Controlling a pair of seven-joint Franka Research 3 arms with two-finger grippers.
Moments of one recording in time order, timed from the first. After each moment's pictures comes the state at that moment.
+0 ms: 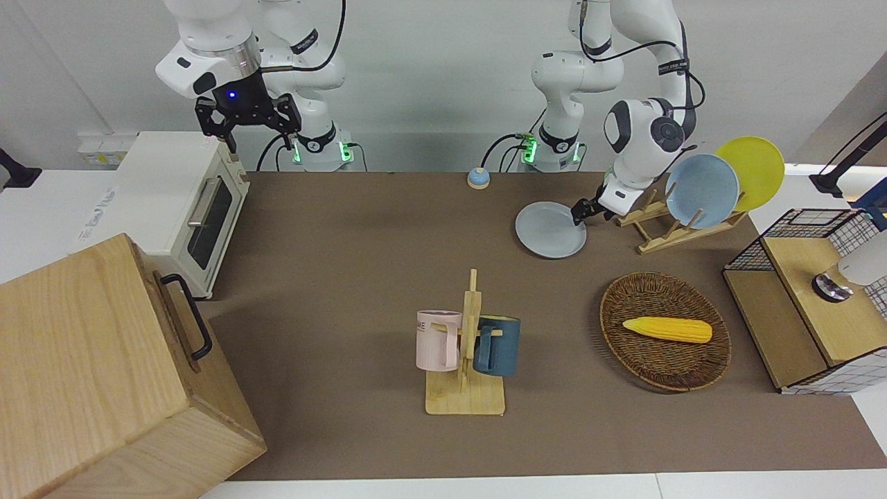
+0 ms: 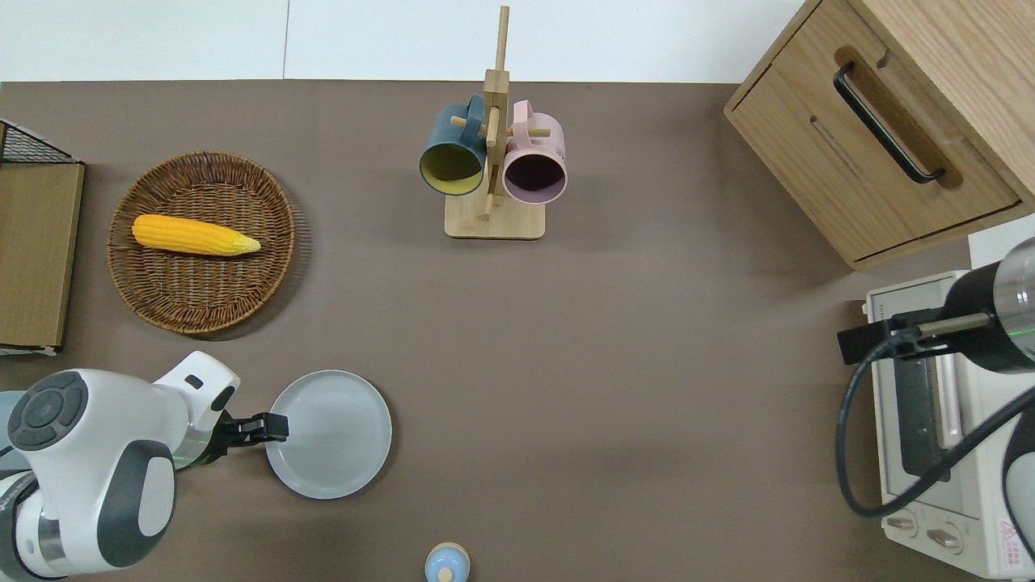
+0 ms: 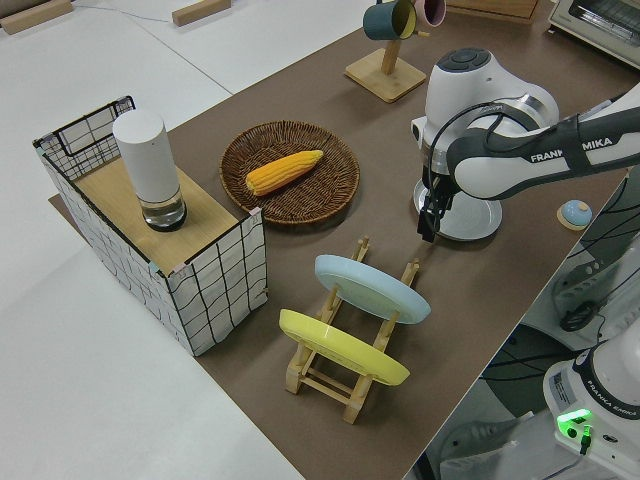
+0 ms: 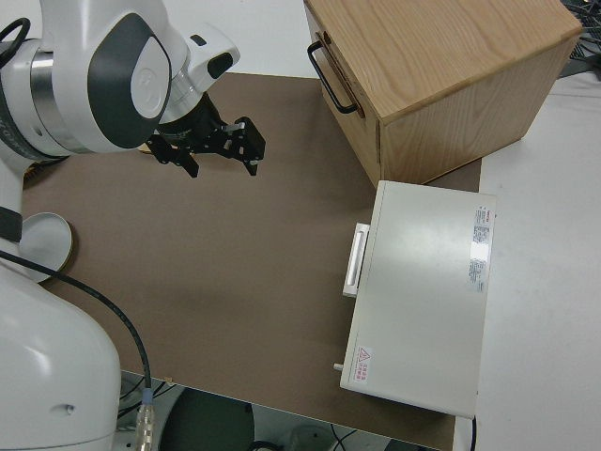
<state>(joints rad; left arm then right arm) -0.05 -0.17 0.03 -2.53 -0.10 2.19 -0.12 -0.05 -0.06 0.16 -1.54 -0.04 1.40 0.01</state>
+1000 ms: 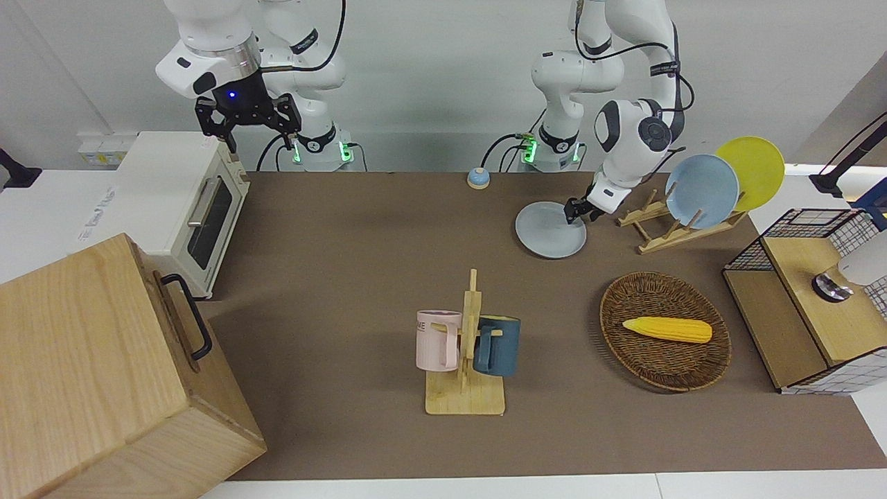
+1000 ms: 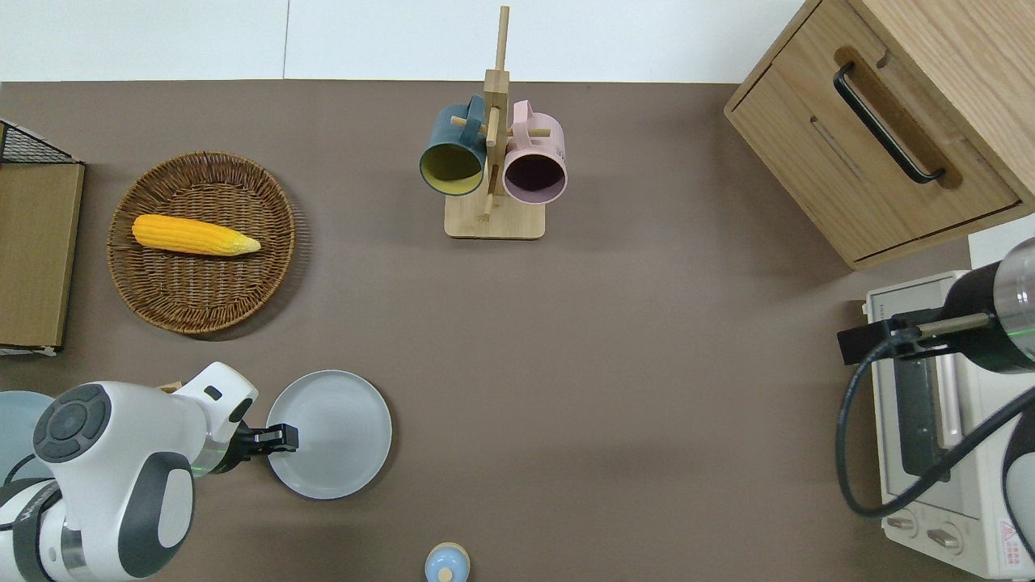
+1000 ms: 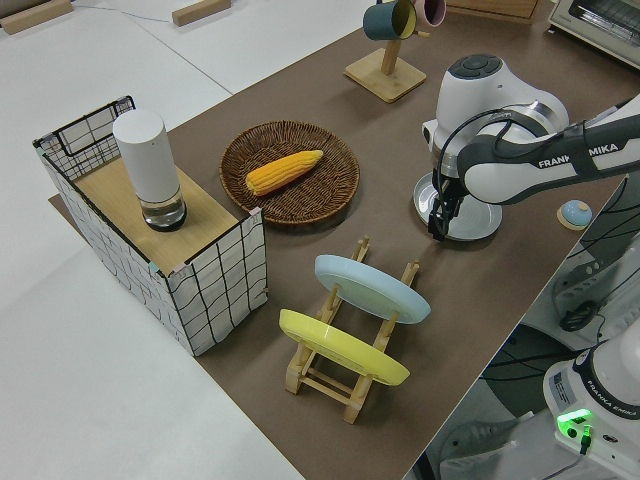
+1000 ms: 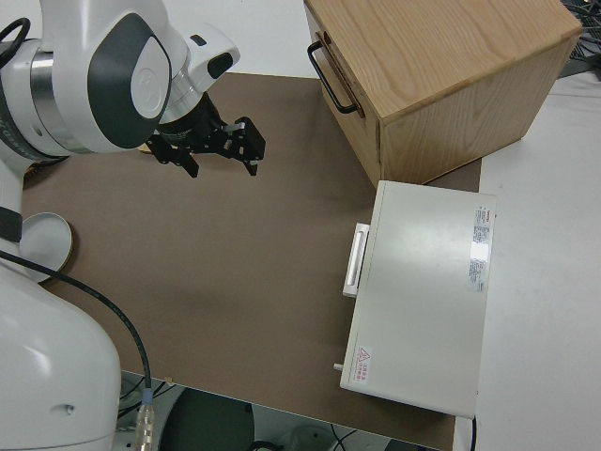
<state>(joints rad) -0.08 -0.18 0.03 -2.57 -0.13 2.22 -0.10 -0.05 -0.06 0.16 -1.54 -0.04 1.40 0.01</state>
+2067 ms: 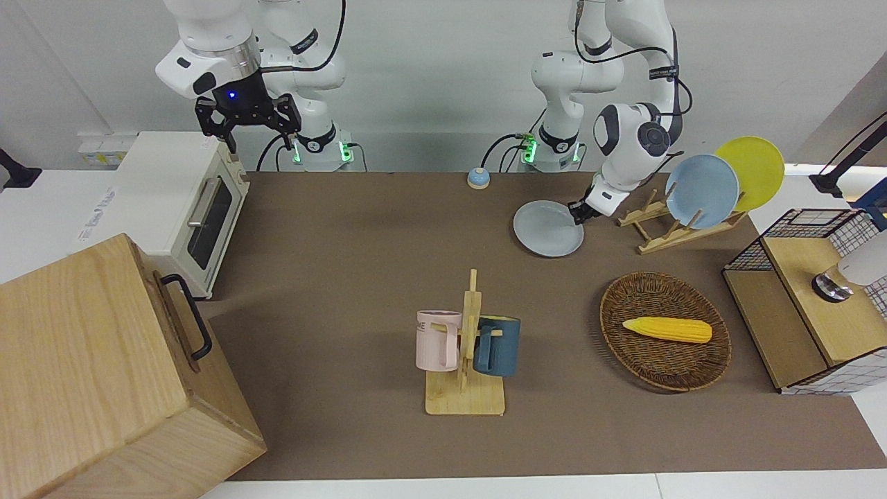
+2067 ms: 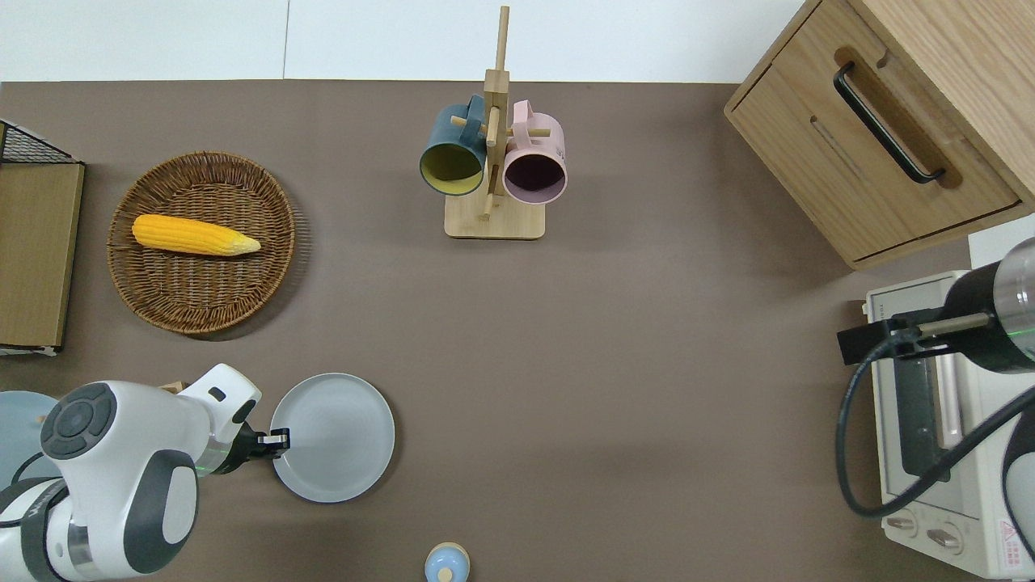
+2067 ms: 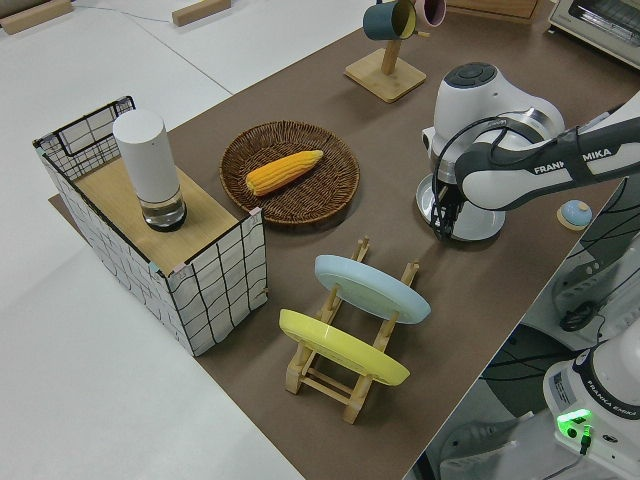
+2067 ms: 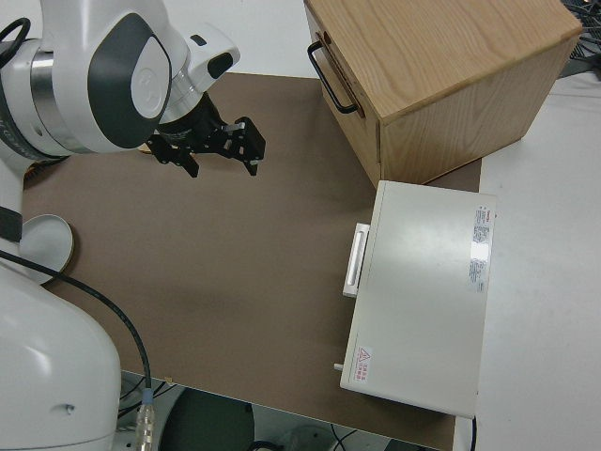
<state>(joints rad) -0.09 -0.16 0.04 -2.58 -0.14 2.23 -0.08 -0.05 -0.06 0.16 -1.54 -0.04 1.40 0.01</state>
